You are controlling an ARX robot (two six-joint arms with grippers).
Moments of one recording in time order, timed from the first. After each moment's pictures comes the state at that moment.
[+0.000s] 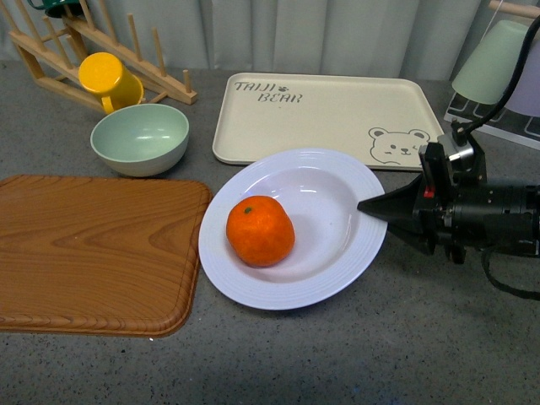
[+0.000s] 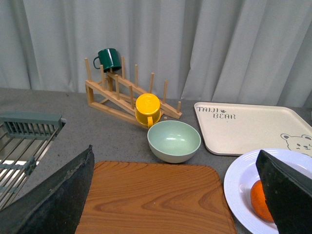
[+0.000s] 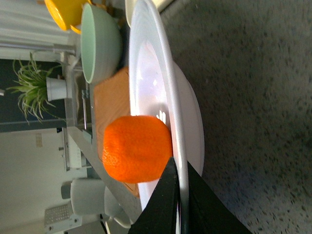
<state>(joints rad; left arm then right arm) 0.00 0.00 0.02 0.00 0.00 -0.01 0.09 2.27 0.81 0.84 -0.87 0.82</state>
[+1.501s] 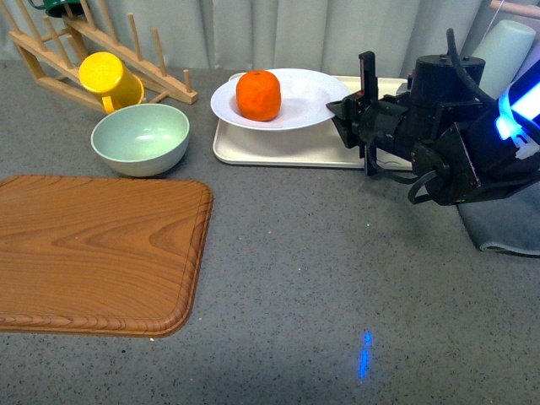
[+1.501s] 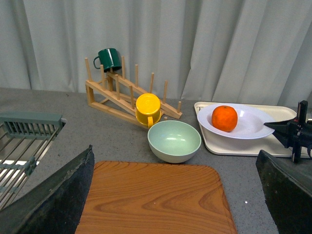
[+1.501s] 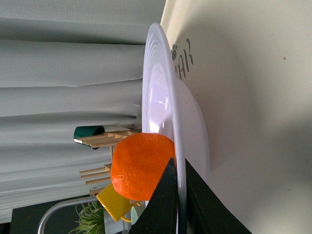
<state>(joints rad) 0.00 0.00 0.02 0.00 0.00 0.00 0.21 2.72 1.60 0.89 -0.40 1.40</state>
